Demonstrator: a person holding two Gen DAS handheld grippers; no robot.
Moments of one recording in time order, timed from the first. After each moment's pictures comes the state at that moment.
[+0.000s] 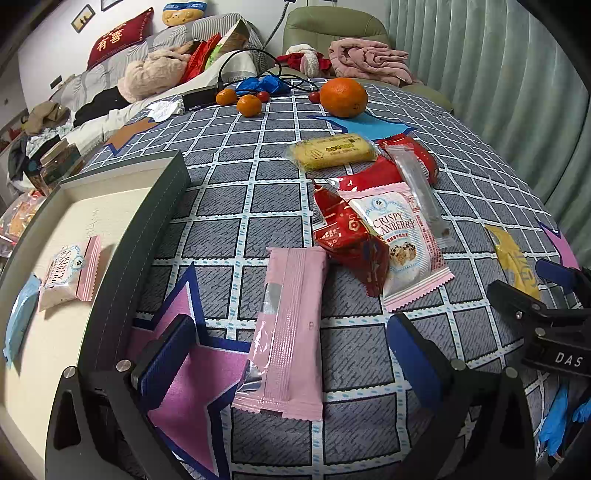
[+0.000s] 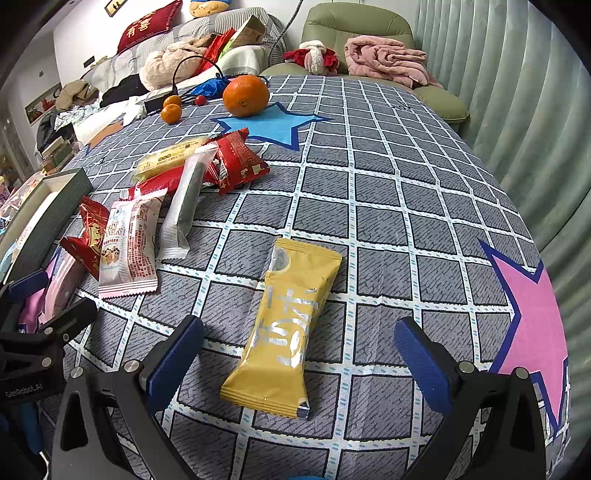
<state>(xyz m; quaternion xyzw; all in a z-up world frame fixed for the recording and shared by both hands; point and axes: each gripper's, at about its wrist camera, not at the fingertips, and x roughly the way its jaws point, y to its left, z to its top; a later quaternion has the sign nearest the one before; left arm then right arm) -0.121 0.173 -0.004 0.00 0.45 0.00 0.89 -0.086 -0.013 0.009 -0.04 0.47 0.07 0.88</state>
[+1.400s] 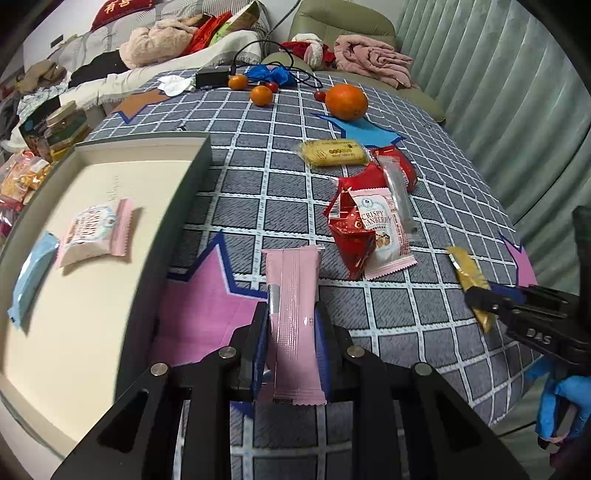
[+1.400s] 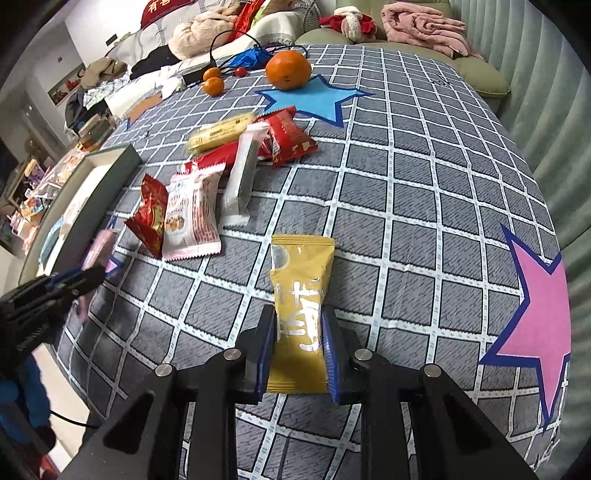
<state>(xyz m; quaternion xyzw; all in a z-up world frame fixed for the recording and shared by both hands) -0.154 0.203 0.034 -0.07 0.49 -0.03 0.87 -0.097 -0.007 0.034 -0.03 0.54 0.14 0.83</state>
